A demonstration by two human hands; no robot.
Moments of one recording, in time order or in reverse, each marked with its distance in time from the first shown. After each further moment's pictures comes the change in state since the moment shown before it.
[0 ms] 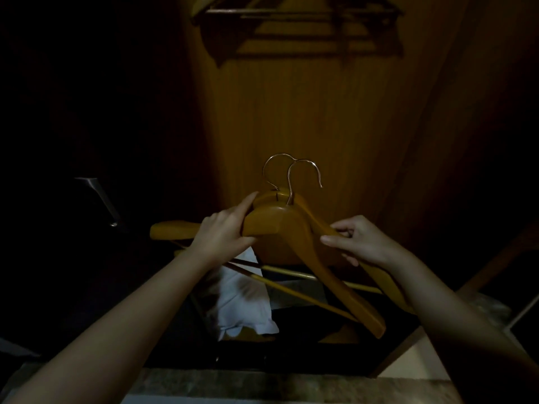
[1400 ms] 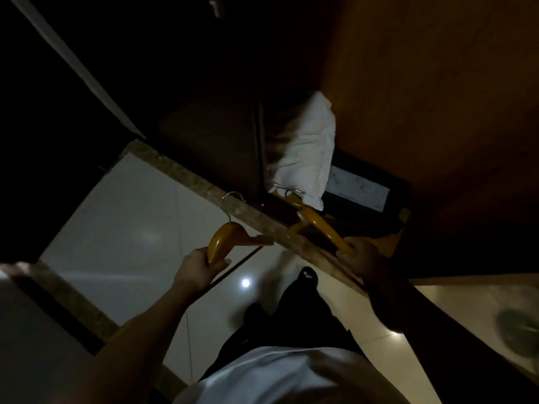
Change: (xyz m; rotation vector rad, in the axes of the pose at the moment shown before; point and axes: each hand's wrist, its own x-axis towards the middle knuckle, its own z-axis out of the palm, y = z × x) left_hand -0.344 0.013 0.162 -0.575 -0.205 -1.280; right_hand -0.064 0.171 0.174 -0.369 -0.324 0.435
